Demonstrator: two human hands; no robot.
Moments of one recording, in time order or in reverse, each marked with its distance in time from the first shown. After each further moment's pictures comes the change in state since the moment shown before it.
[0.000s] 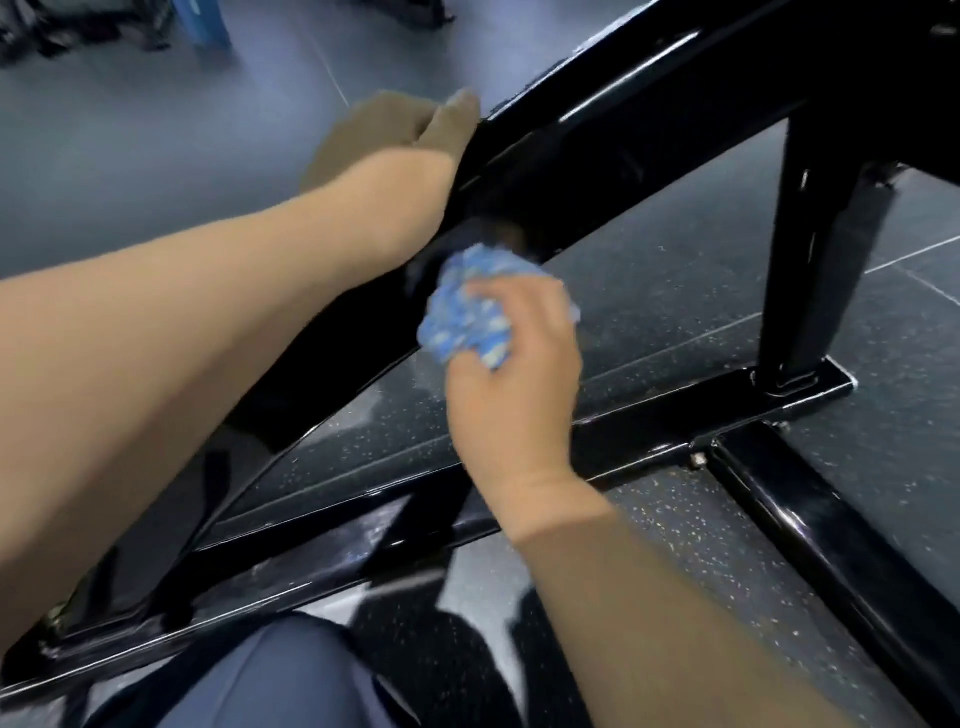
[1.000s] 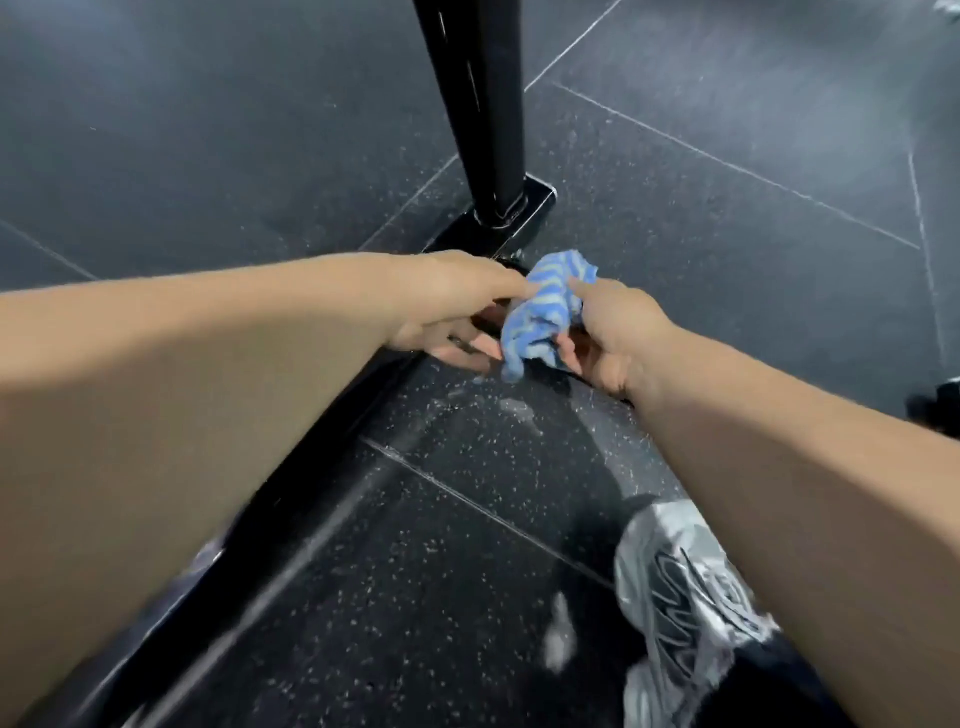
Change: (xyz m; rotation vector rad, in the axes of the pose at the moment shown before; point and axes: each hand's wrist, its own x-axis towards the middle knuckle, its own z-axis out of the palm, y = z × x) left_hand -0.075 0.071 0.301 -0.437 -1.551 0.022; right_hand -0.019 0.183 -0.220 0.236 0.554 1.206
